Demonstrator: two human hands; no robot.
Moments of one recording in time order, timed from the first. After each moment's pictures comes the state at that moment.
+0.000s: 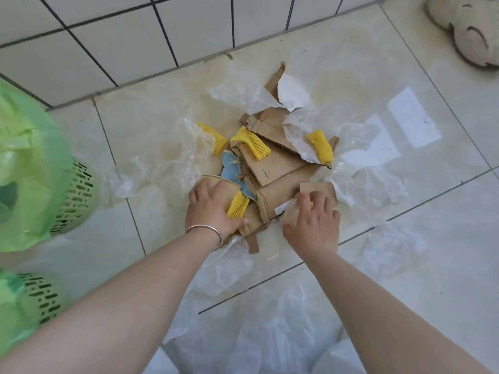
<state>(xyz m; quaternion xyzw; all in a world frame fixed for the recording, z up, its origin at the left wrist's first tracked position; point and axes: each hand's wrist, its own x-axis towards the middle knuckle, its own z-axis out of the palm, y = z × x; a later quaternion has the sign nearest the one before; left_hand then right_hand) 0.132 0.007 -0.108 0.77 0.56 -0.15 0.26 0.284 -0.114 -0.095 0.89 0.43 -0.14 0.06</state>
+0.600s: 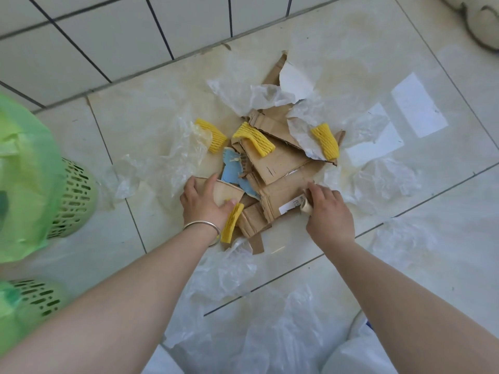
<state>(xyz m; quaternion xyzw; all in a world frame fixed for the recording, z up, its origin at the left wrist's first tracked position) 0.129 0.018 -0.112 0.68 0.64 -0.06 0.34 0.310 -0.111 -0.098 0.88 0.44 -0.20 -0.01</state>
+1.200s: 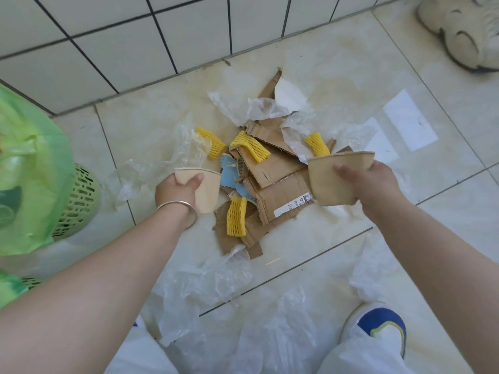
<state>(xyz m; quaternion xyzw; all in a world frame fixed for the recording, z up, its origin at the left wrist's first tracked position) 0.121 0.052 -0.079 0.44 0.73 0.20 0.49 0.372 -0.088 -0.017 0.83 0.05 -0.37 -0.42</state>
